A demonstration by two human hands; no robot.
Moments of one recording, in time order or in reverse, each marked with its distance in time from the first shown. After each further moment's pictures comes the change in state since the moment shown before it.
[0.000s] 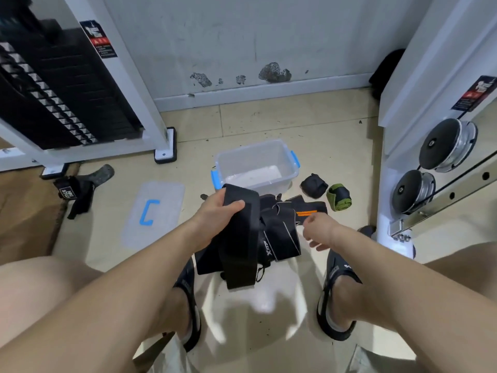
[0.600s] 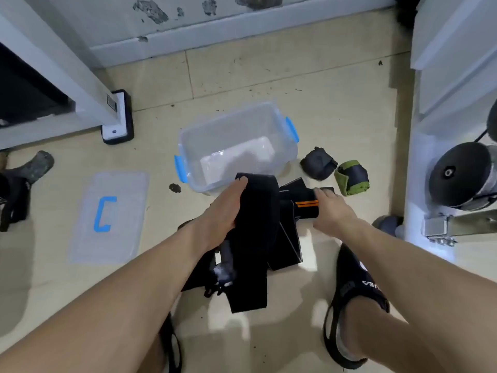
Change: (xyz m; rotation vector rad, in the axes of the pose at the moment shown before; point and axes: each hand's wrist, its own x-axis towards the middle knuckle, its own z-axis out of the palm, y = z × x) left_hand 0.165 -0.045 0.059 -0.138 -0.140 -0.323; right_hand 0.174 0.050 -0.019 -0.478 0.142 -0.112
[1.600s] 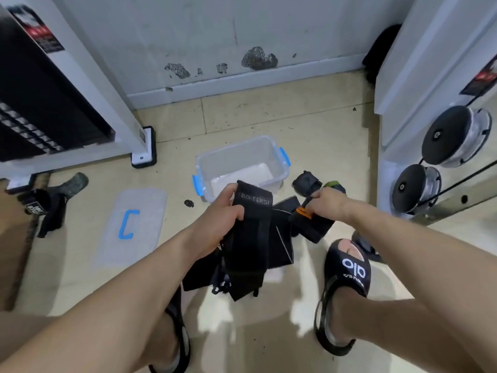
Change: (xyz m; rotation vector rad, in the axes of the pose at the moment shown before) left_hand -0.123 0.023 -0.002 0.117 0.001 0.223; right_hand -0.098 -0.037 -0.091 0.268 -0.007 0.023
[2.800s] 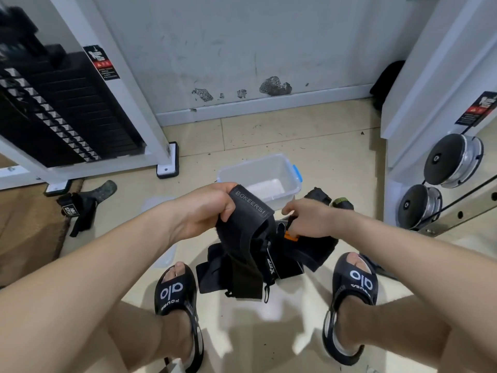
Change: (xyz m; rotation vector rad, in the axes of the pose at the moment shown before) left_hand -0.075 0.074 -0.043 0.123 -0.049 -0.057; right_hand -0.101 -0.088 0.000 -0.204 -0.170 -0.202
